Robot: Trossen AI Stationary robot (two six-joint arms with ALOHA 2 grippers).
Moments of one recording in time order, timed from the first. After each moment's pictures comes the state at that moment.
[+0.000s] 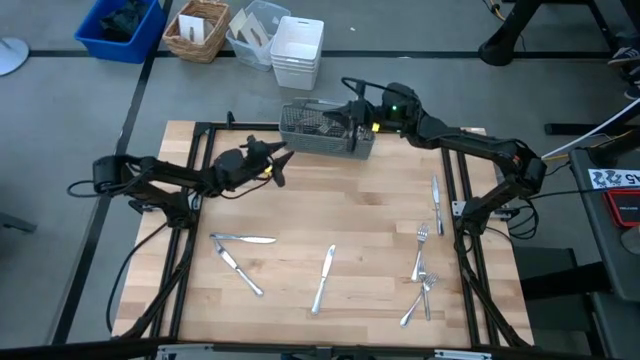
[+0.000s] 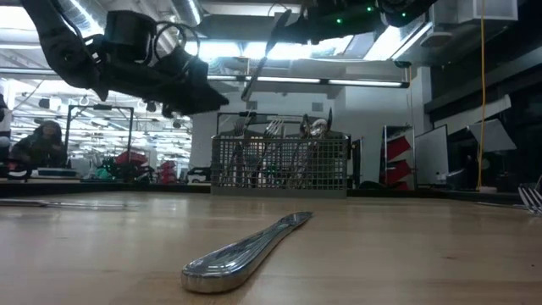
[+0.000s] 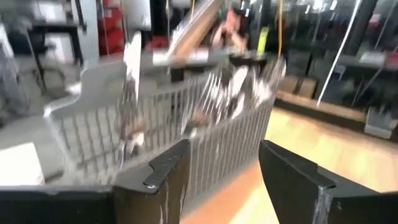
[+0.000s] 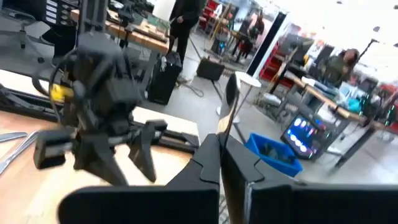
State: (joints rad) left arm 0.36 1.33 0.35 0.93 -0.31 -0.08; right arm -0.49 1.54 1.28 0.22 -0.33 -0.43
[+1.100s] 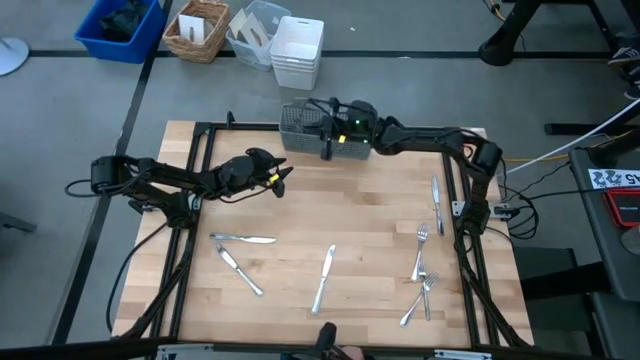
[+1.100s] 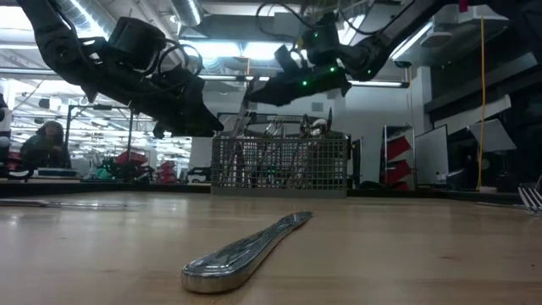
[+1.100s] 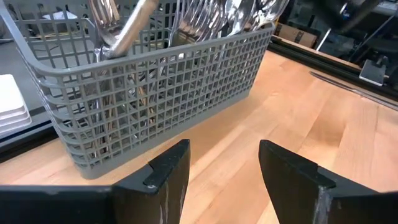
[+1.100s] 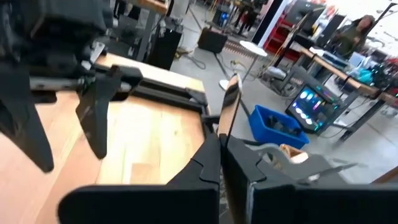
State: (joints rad) left arm 0.30 1.32 0.35 0.66 -0.31 -0.25; right arm -0.48 1.90 1.28 0.48 -0.28 -0.45
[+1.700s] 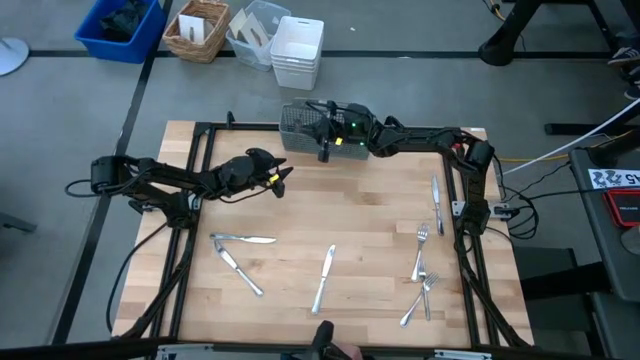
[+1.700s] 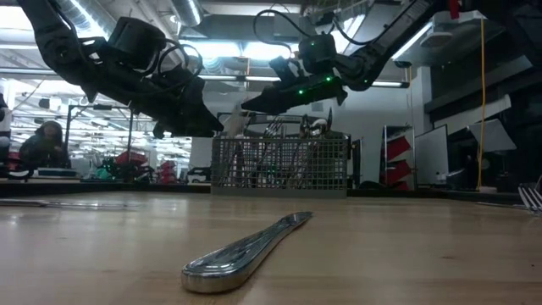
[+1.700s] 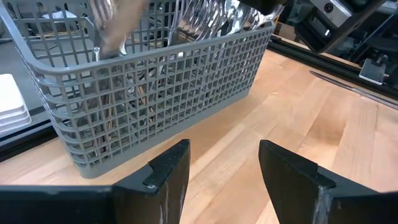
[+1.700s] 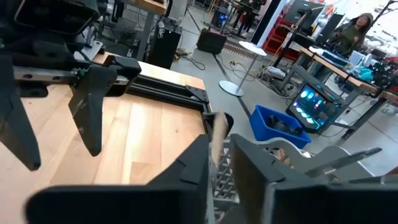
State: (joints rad) left arm 0.30 1.32 0.35 0.66 -0.31 -0.26; right arm -0.48 1.96 1.28 0.54 -0.28 -0.43
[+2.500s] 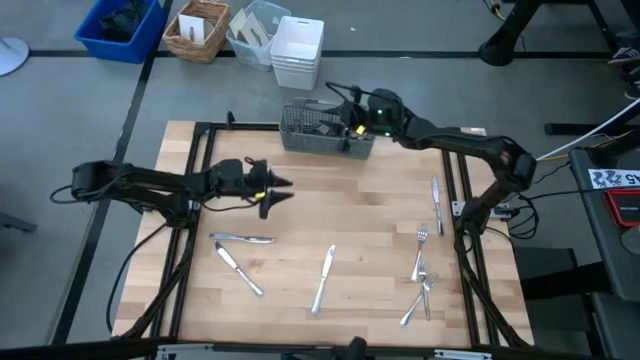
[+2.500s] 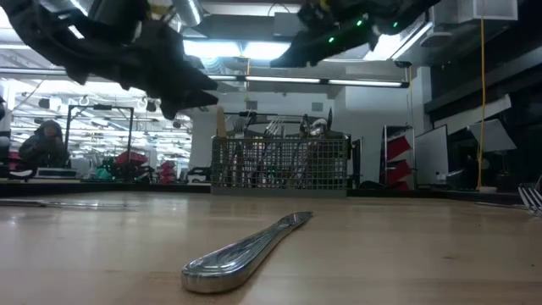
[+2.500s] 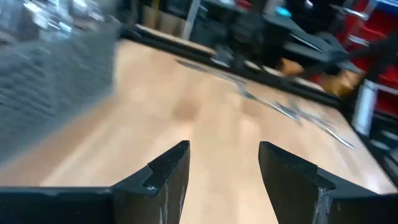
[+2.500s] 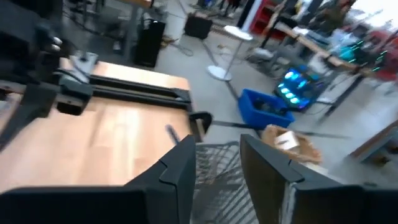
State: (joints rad) left arm 0.20 1.09 0.35 0.50 0.10 -0.24; right arm -0.48 1.61 1.28 0.13 -0.20 -0.40
